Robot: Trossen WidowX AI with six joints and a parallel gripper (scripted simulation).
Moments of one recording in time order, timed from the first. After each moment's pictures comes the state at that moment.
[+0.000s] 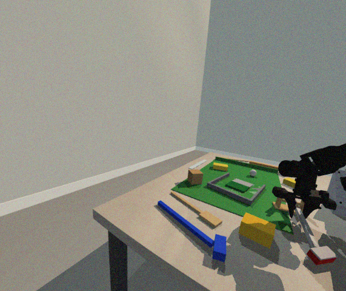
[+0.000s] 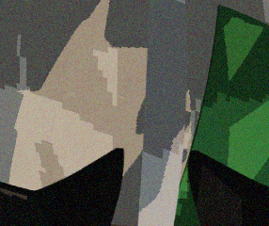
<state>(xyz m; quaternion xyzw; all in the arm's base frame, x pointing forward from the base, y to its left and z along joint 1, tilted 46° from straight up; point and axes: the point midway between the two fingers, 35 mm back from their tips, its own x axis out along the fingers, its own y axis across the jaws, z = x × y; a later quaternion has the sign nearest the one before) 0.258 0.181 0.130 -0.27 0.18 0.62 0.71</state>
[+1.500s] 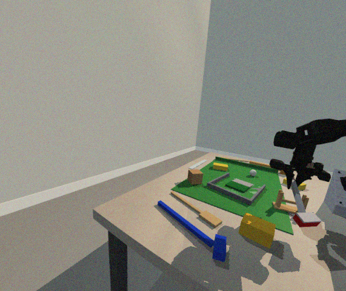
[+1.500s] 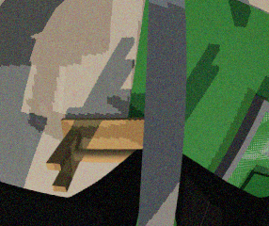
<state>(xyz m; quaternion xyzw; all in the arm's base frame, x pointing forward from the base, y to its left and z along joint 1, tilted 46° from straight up) 0.272 0.085 0.169 -0.31 0.24 0.57 0.72</state>
